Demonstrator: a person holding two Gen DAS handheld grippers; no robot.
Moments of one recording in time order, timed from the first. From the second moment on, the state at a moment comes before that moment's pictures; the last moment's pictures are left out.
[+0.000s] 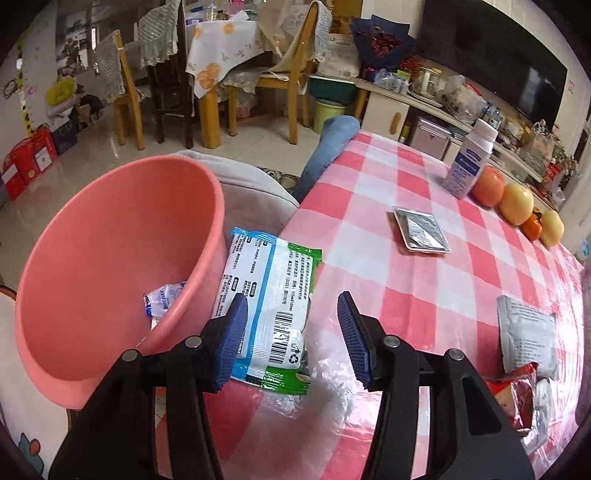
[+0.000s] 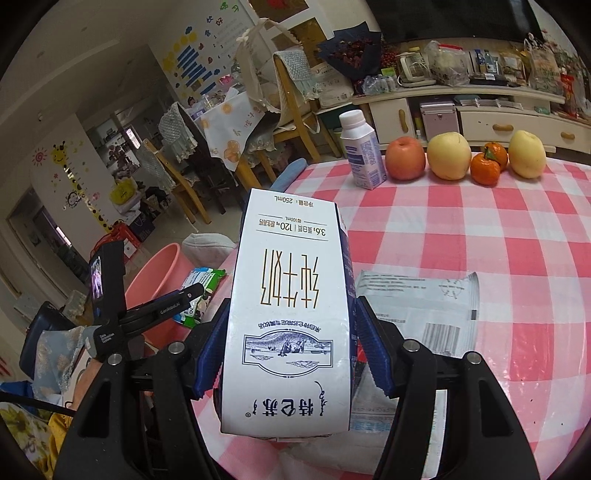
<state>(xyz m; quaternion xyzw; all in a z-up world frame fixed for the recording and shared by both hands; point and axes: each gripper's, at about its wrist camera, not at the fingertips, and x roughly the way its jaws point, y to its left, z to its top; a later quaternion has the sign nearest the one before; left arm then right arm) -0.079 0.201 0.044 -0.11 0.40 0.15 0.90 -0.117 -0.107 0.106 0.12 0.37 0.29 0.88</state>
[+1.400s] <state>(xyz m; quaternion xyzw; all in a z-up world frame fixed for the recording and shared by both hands) -0.041 0.172 0.018 -0.09 0.43 0.17 0.88 -0.105 -0.140 0.090 0.14 0.39 0.28 0.87</state>
